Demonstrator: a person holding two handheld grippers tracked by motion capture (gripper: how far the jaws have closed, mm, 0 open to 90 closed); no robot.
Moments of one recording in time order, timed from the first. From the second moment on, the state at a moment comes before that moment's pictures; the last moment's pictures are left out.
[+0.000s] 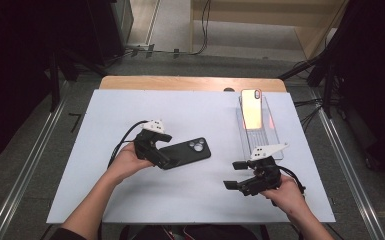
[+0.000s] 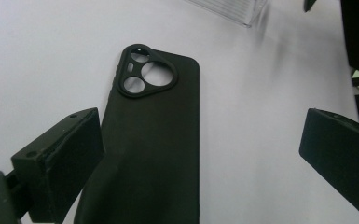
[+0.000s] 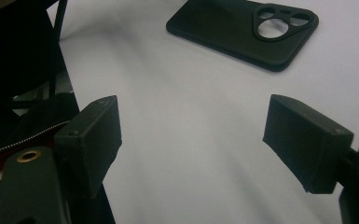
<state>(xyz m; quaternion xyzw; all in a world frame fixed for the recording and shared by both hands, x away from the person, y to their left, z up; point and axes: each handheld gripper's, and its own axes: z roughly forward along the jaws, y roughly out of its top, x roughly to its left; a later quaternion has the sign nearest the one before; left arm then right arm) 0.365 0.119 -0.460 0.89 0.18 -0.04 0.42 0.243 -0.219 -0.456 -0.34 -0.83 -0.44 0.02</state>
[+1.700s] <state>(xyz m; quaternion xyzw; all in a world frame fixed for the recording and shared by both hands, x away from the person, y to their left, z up) 0.372 0.086 -0.509 0.94 0.12 0.05 0.33 0.246 -0.222 -0.461 -0.35 -0.83 -0.43 0.02</state>
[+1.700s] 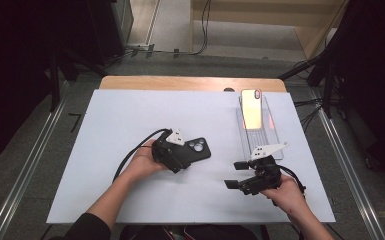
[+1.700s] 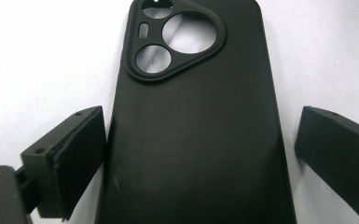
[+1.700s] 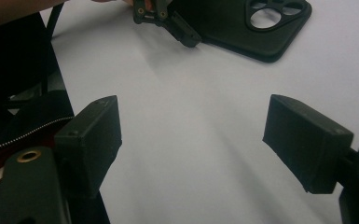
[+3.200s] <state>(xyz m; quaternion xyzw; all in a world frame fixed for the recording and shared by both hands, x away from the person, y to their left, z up) 0.349 0.101 -0.453 0.85 0.28 0.03 0.45 0.249 -0.218 -0.425 -0.42 -0.77 -0.48 0.00</state>
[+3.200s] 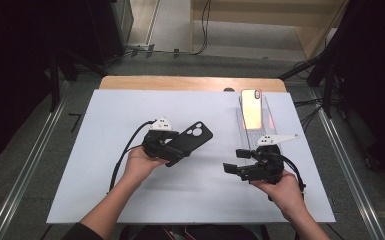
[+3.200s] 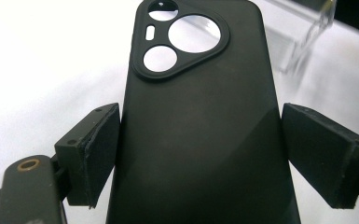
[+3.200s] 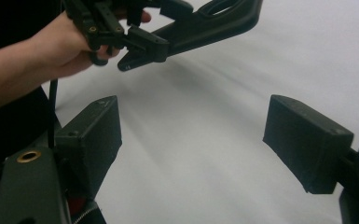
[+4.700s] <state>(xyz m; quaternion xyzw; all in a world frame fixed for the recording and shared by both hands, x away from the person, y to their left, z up) 0.270 0.082 -0.482 0.69 0.43 0.11 0.57 0.305 -0.163 -0.424 -0.52 -0.70 -0.50 0.02</state>
